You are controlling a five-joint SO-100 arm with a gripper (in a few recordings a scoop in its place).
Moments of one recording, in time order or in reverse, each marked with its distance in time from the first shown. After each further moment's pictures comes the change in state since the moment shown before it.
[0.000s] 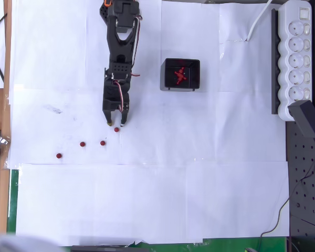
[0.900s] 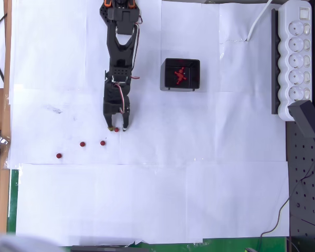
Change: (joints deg) arm 0.3 8.3 6.6 -5.2 1.2
